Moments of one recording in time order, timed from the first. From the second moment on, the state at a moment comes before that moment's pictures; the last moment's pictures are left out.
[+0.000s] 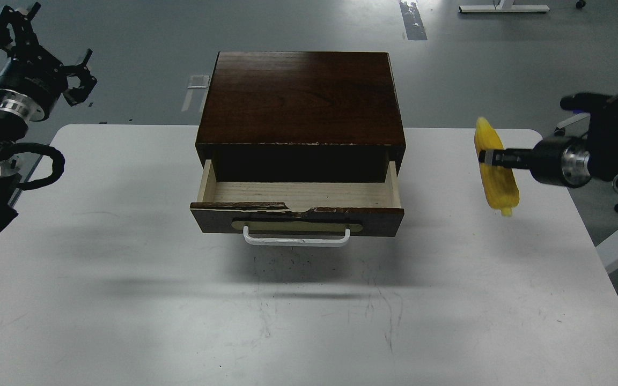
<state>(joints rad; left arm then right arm) -0.98 0.46 -0.52 -0.33 -0.23 -0.49 -0.32 1.41 -0.85 -0.23 1.24 -1.04 0.23 0.04</state>
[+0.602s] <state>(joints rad) -0.98 0.48 -0.51 -0.32 -0.20 -0.49 -0.33 1.80 -0.45 -0.23 1.31 -1.47 0.23 0.10</state>
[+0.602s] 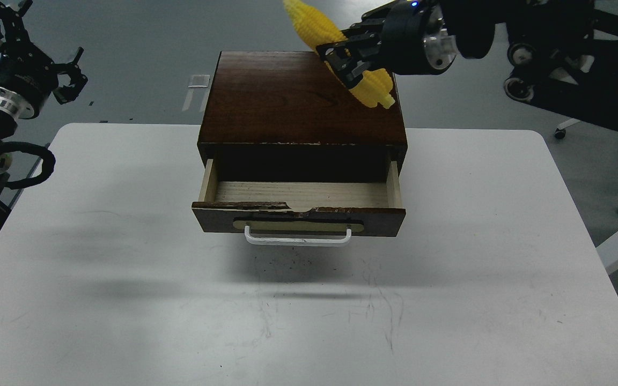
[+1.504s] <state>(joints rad) -0.98 0.51 -0.51 -0.32 -0.20 -0.49 -0.33 1.61 -0.31 -0.29 1.38 -1.95 0.23 0.15</state>
